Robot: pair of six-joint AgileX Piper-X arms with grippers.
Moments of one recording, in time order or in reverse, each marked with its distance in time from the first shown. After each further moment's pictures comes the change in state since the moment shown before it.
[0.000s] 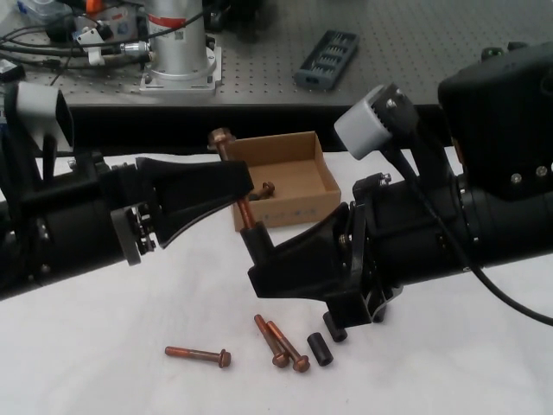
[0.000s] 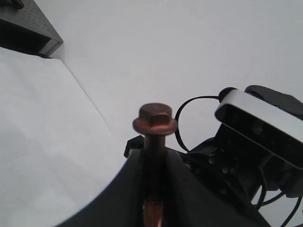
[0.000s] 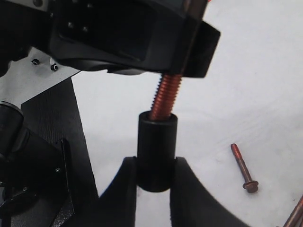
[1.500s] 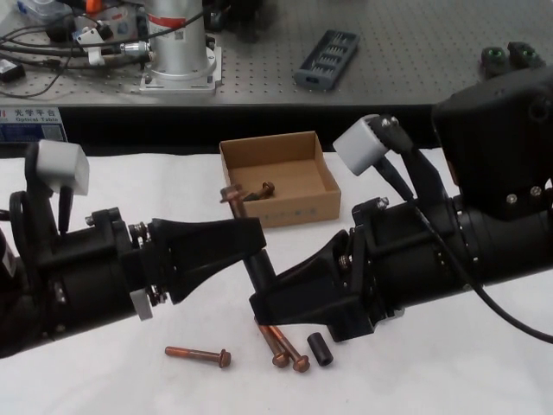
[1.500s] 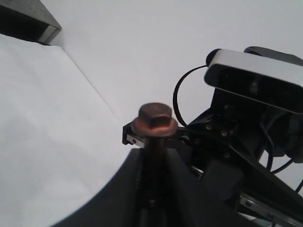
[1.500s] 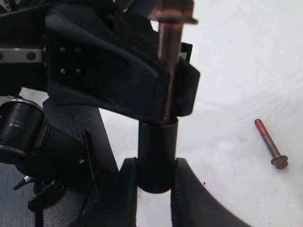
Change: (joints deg) left arm -5.1 -0.1 6.2 -3.3 -1.7 4.4; right arm 0.0 0.4 1.9 -1.3 -3.1 6.0
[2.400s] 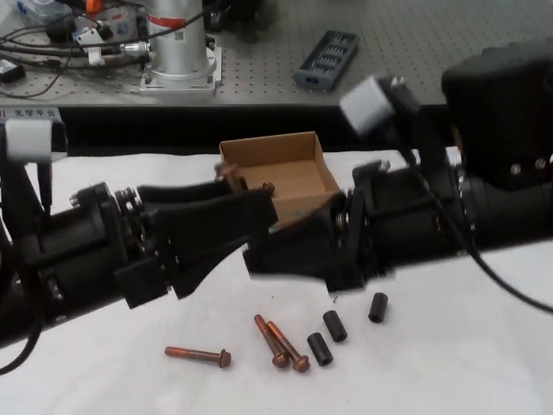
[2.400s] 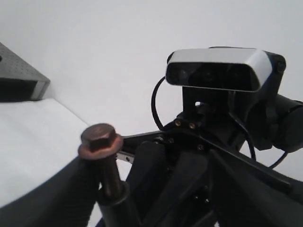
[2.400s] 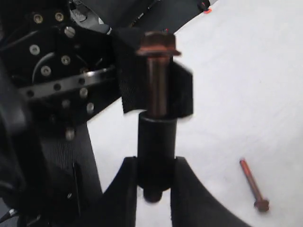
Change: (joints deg) left arm -0.7 -0.4 -0.1 -9.2 -3.1 10.1; right arm -1.5 0.4 -1.9 -4.7 0.8 0.4
